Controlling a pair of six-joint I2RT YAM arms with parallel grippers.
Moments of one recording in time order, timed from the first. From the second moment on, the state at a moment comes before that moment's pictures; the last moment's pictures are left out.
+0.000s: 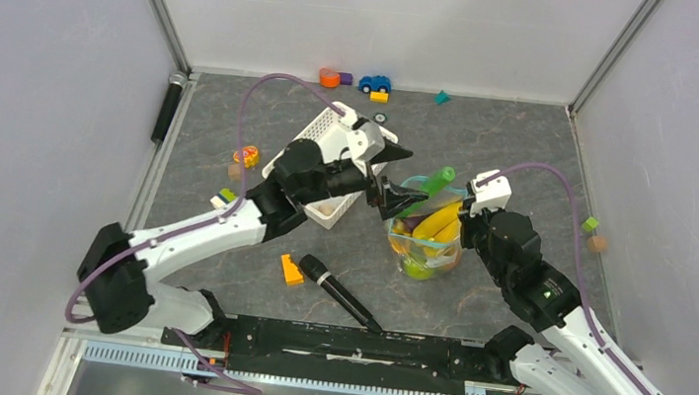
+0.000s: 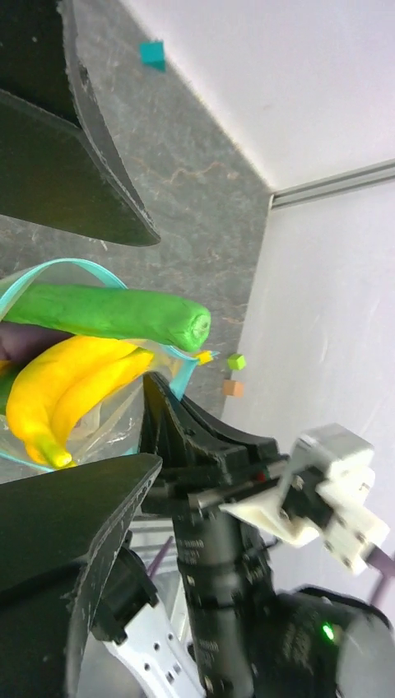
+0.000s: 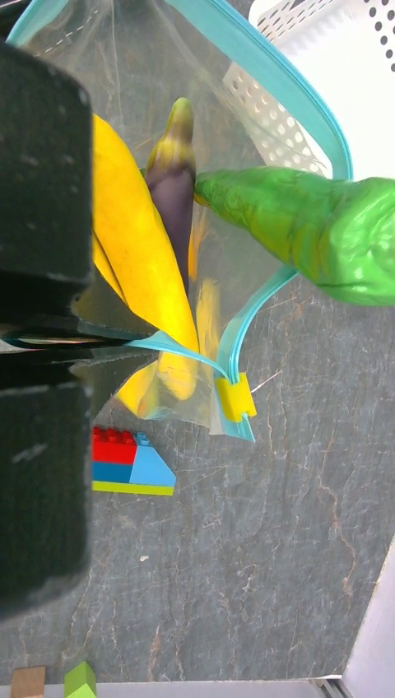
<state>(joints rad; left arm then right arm) -0.85 1.36 1.00 0.50 0.39 -0.10 0.68 0.68 0.70 -0.36 0.37 0.00</state>
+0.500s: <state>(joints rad) -0.84 1.49 1.22 -0.08 0.11 -0.12 0.68 0.67 0.70 -0.35 0.38 0.00</state>
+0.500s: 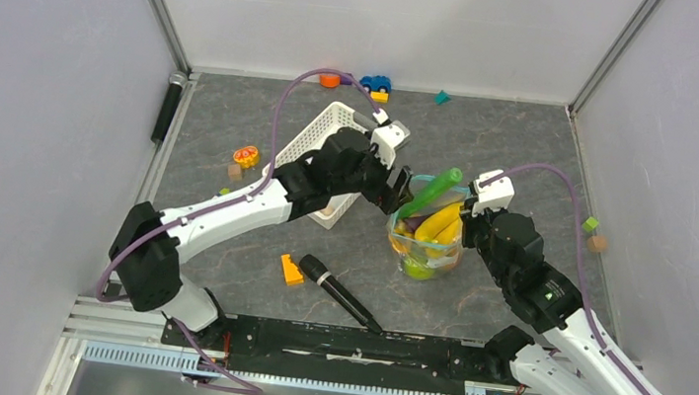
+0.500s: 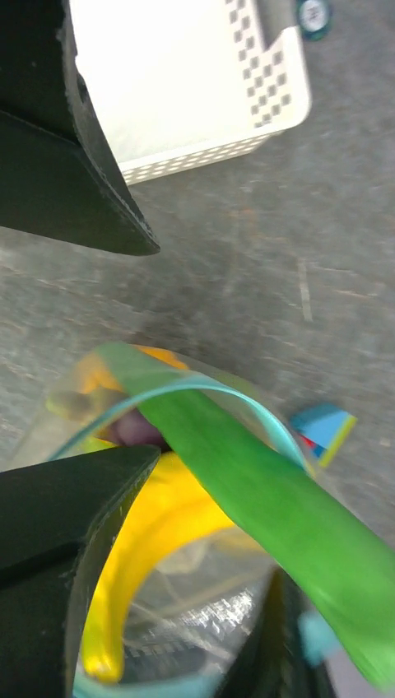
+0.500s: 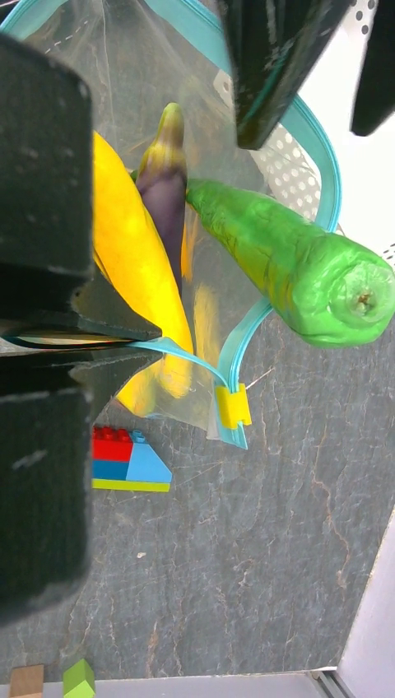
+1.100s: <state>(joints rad) -0.83 1.49 1.17 -0.13 0.16 -0.16 0.68 0.59 0.70 -0.24 0.25 0.00</state>
